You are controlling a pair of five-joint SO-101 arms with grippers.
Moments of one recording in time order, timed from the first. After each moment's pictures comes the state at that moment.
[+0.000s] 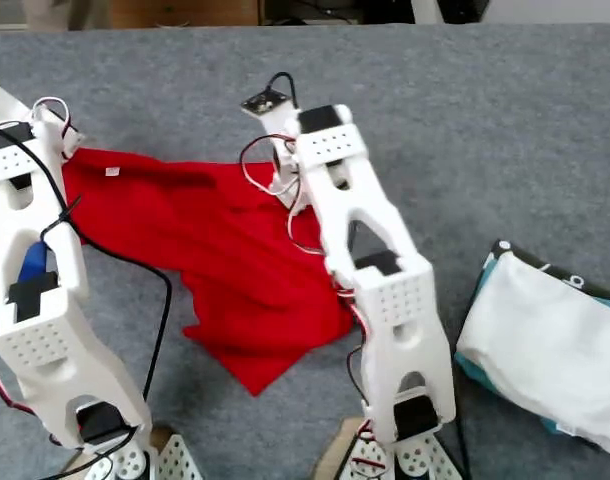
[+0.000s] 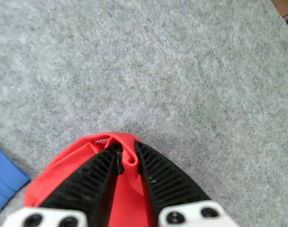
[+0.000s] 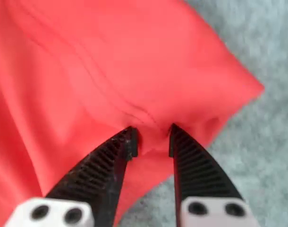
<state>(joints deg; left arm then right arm) -24.4 24.0 -13.4 48.5 21.2 -22.2 46.4 -37.1 86.2 14.1</state>
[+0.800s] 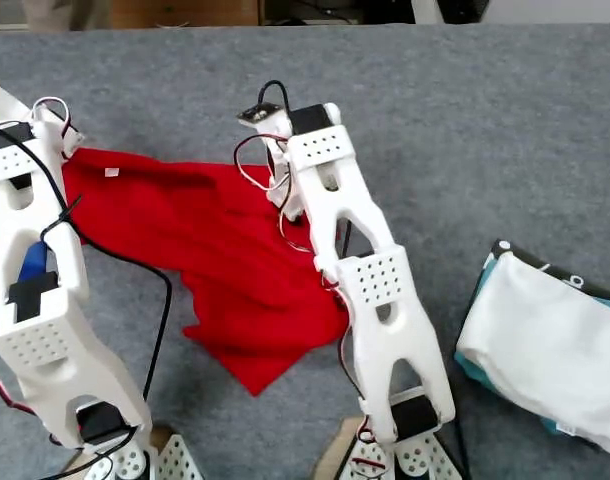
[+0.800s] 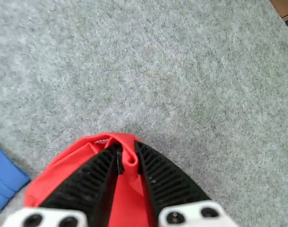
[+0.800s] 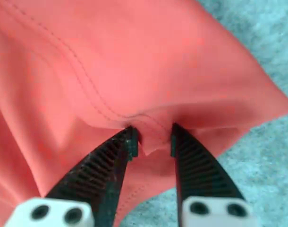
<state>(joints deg) -24.4 24.0 -13.3 48.5 21.2 -22.5 63.5 -61.2 101.0 14.1</state>
